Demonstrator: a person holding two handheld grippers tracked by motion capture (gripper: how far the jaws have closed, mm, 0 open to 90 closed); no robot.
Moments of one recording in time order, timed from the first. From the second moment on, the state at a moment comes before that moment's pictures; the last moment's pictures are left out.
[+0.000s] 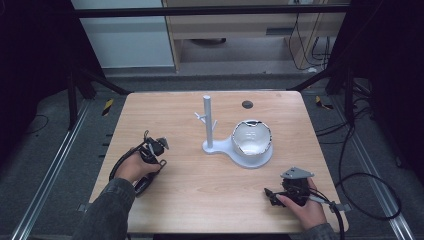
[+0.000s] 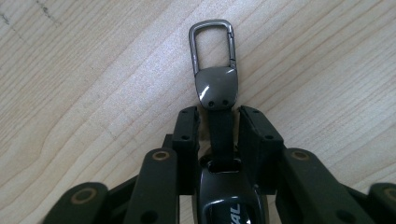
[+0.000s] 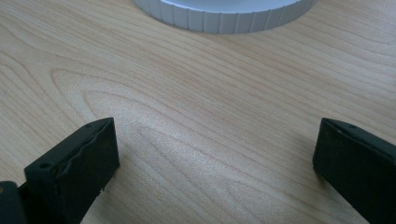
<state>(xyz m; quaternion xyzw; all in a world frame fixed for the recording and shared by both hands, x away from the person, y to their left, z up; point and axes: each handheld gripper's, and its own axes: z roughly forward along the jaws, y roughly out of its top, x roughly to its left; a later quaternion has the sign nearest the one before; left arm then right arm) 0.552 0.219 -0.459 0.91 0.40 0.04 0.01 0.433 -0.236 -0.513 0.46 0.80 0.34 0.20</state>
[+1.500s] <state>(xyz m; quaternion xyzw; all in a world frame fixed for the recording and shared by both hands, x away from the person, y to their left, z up) 0.487 0.244 -0.424 0.90 0.38 0.10 0.21 0.432 -0.235 -0.514 0.46 0.80 0.34 0.20</state>
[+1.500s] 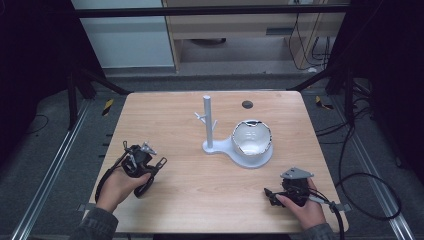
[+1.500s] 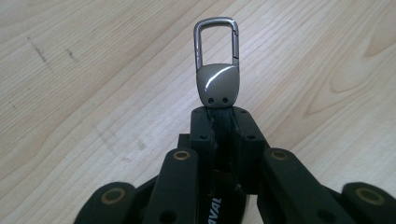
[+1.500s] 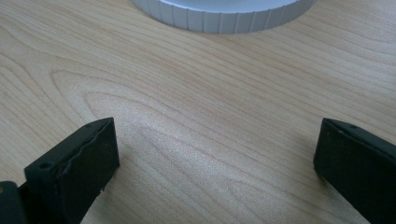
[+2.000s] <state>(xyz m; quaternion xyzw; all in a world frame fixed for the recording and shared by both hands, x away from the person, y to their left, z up) 0.458 0.237 -0.403 0.84 0.36 0.19 0.36 0.431 -0.234 -0.513 0.46 0.80 0.34 0.20</state>
